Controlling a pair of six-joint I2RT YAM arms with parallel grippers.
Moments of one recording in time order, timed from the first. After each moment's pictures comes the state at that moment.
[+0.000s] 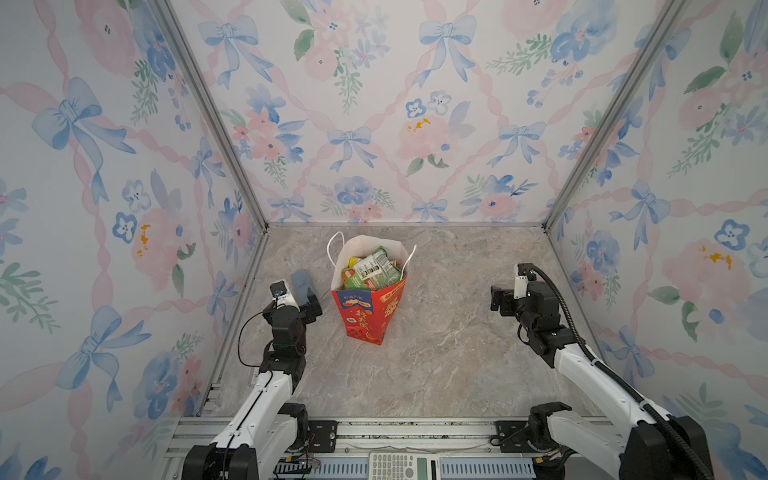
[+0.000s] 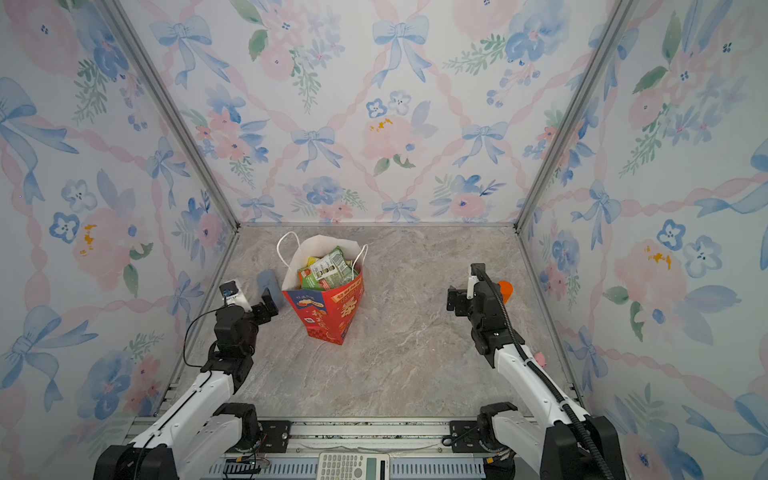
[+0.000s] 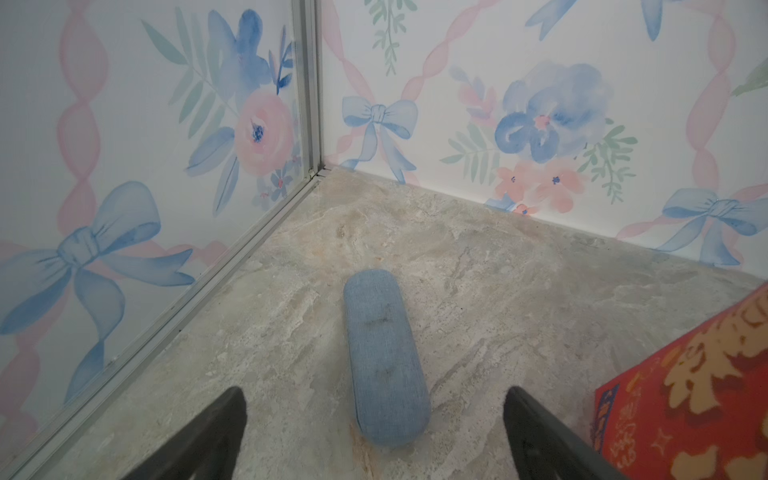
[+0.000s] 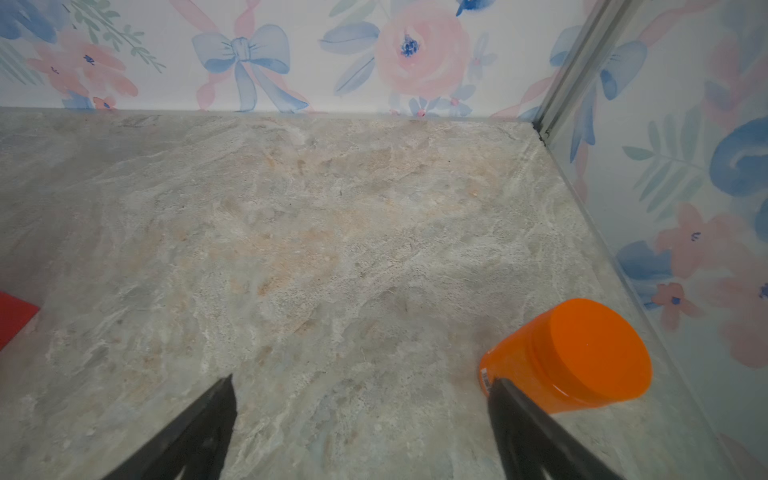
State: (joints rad) left arm -0.05 0.93 0.25 0.40 -0.33 -0.18; right arm 0.16 1.05 0.52 0.08 0.18 0.04
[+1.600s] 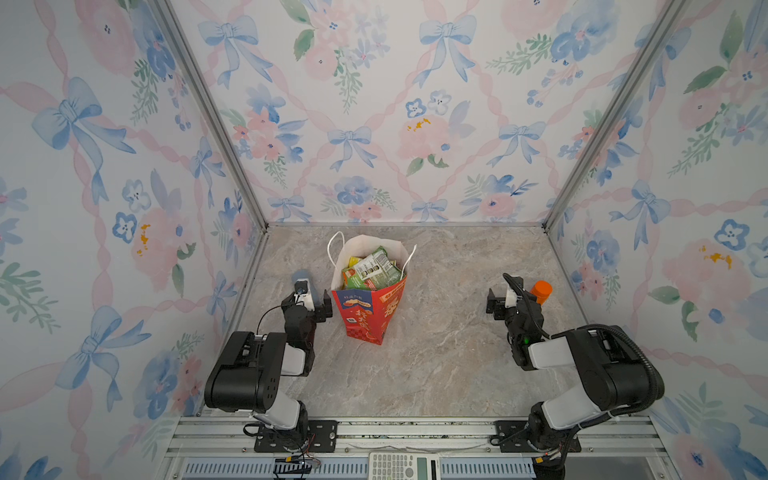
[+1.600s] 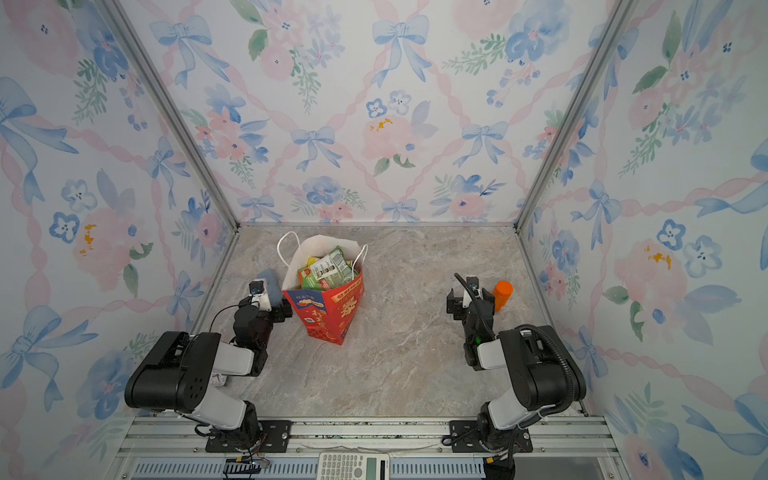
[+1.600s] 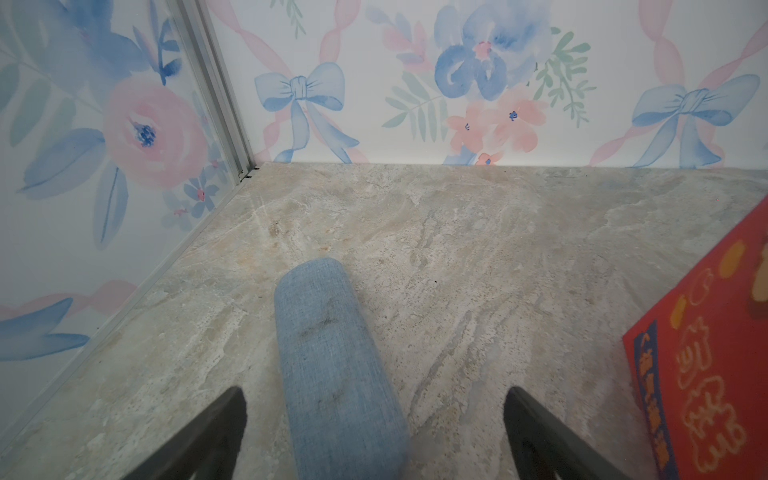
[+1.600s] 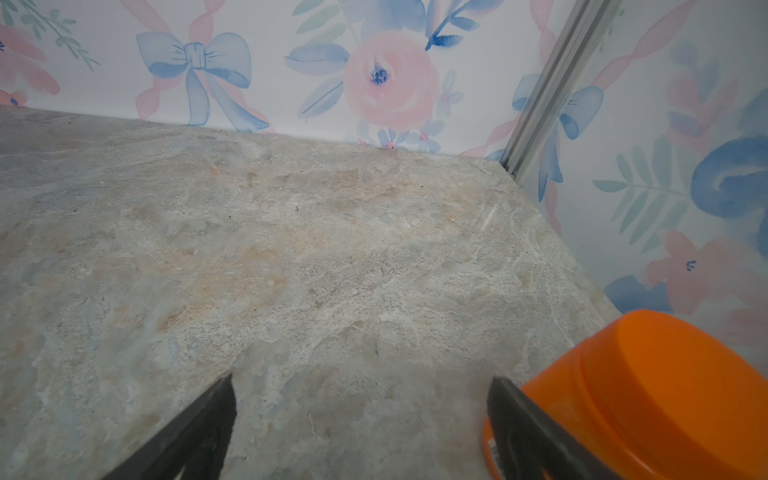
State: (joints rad) left arm -0.04 1.54 0.22 1.09 -0.15 0.01; right arm 0.13 1.57 0.31 0.99 0.23 -0.07
